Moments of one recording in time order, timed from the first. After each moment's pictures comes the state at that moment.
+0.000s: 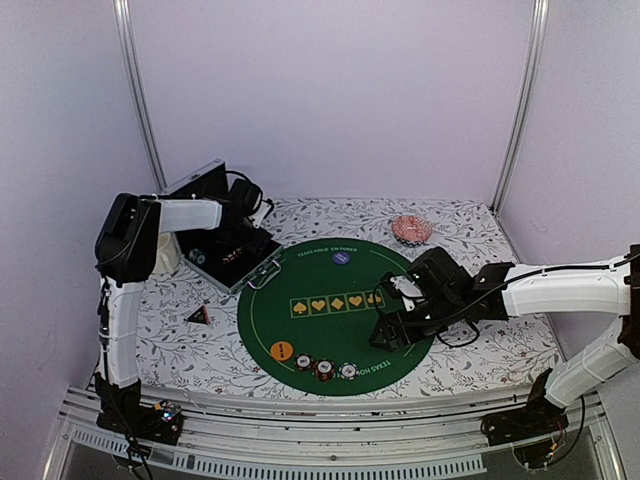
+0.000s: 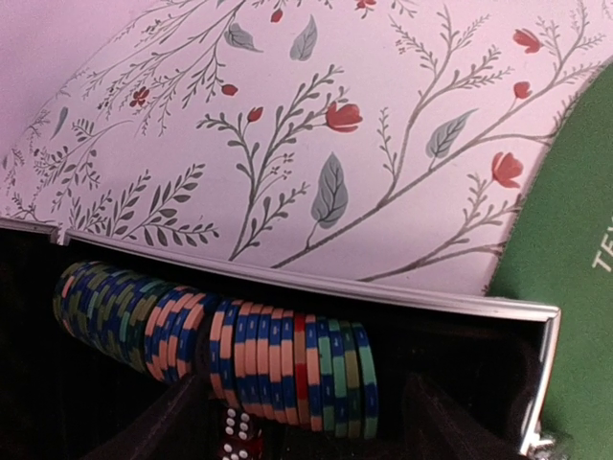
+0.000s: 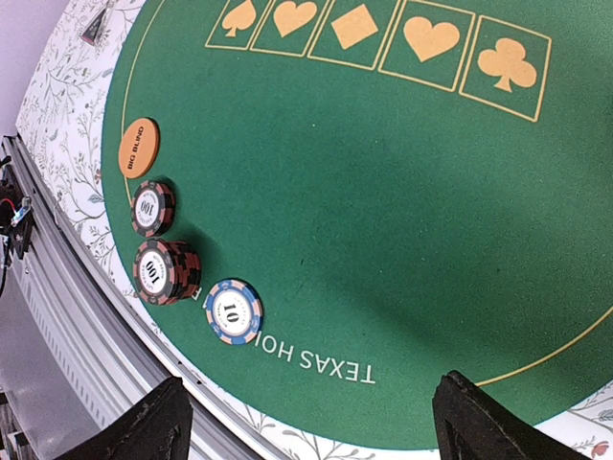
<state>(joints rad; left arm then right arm) -0.39 2.23 1.67 -0.38 -0.20 0.19 0.90 1.41 0.82 -0.37 -0.17 0.48</state>
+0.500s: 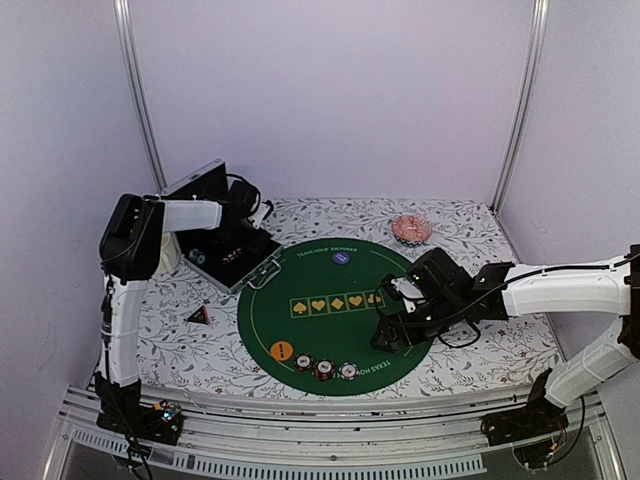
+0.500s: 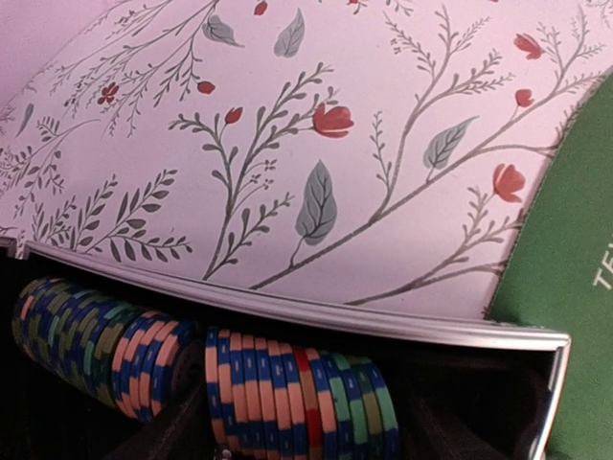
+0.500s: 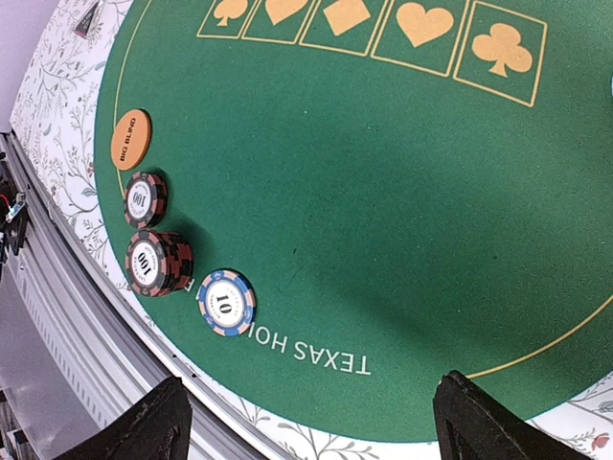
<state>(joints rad) -0.36 2.28 1.70 -0.38 -0.11 0.17 0.90 1.41 0.82 -0.40 -0.17 0.48</state>
